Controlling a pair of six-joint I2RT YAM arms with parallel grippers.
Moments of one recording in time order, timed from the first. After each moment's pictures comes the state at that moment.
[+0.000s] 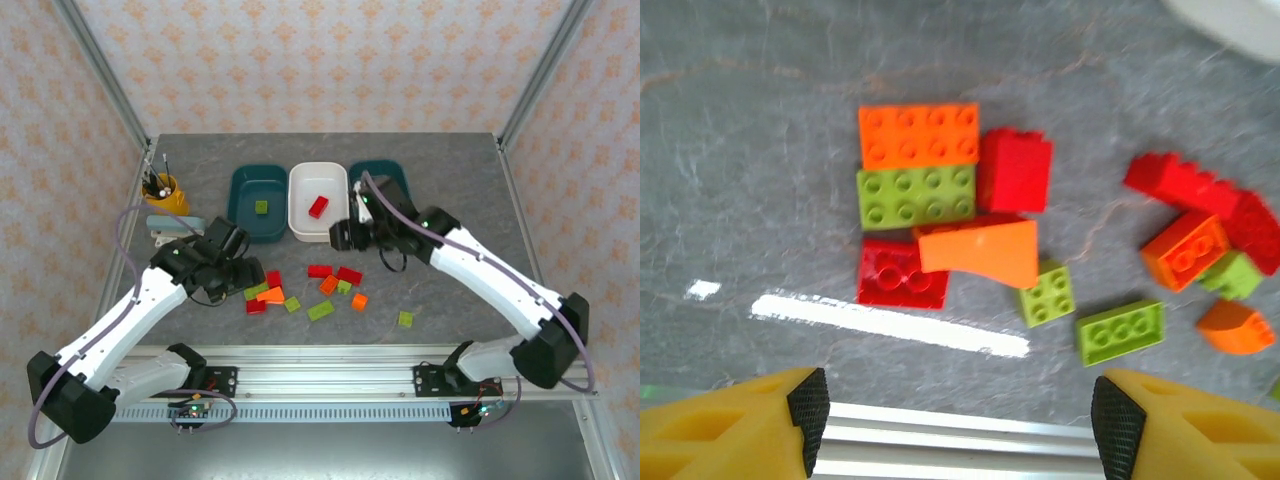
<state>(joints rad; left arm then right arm) -0.49 1.05 0.94 -1.13 0.03 -0.90 0.73 1.30 1.22 -0.78 -0.12 0.48</state>
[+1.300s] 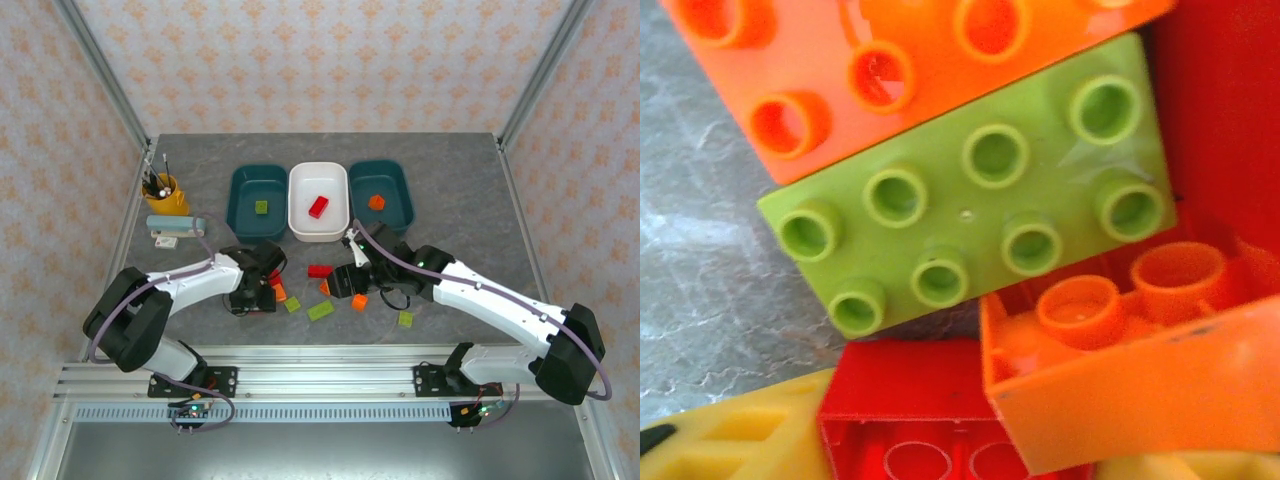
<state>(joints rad) -0.58 1.48 0.76 -0.82 -0.03 -0.70 0.86 1.20 0.94 -0.66 -0.19 0.52</state>
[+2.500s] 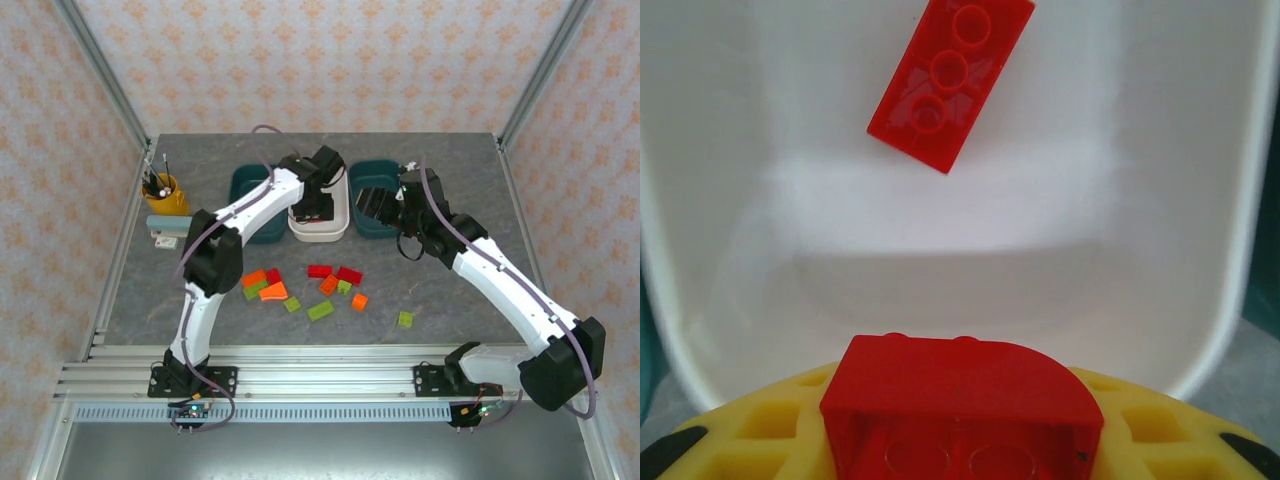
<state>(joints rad) -0.55 2.21 2.01 -1.13 -0.06 -0.63 0.52 1.22 1.11 -0.49 -0.03 0.74</state>
